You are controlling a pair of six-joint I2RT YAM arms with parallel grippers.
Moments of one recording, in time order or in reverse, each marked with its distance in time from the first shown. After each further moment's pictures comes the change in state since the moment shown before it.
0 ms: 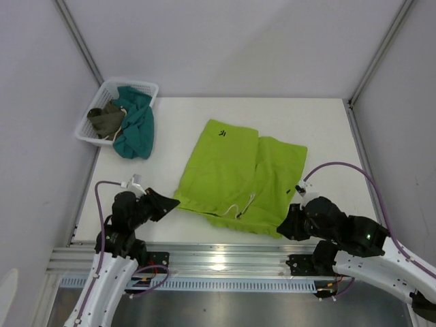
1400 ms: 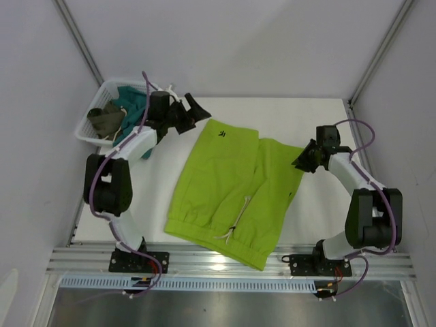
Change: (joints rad) left arm -0.032 1.493 1.046 0.422 0.035 0.210; right arm -0.965 0.978 0.257 0.497 -0.233 -0.077
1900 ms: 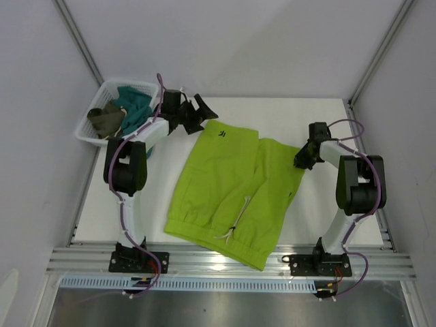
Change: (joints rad) left arm -0.012 0.347 0.303 -0.043 0.071 -0.063; right arm -0.020 0.358 0.161 0.097 0.127 0.008
